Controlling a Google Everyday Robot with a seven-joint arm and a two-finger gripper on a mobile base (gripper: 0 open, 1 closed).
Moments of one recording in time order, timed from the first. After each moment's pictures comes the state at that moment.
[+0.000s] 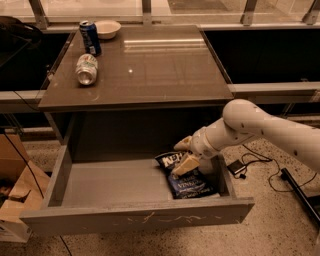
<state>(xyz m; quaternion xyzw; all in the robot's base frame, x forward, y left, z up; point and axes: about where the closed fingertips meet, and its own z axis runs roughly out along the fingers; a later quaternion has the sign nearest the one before) 0.575 -0.078 0.633 -0.61 0.71 0.24 0.26</state>
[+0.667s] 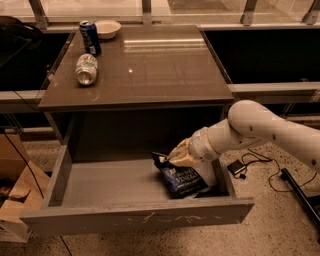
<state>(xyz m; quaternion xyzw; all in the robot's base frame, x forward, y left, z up) 0.547 -0.062 0.668 -0.63 0.67 0.24 0.30</state>
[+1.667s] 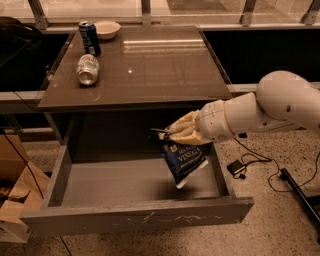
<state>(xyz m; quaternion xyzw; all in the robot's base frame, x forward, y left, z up) 0.529 -0.054 0.803 -0.66 0.60 0.21 0.41</state>
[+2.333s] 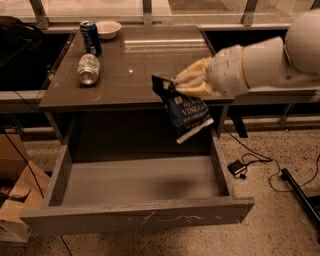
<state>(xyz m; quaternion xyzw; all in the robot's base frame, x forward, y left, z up) 0.568 -0.067 0.931 -0.66 0.56 0.12 0.49</state>
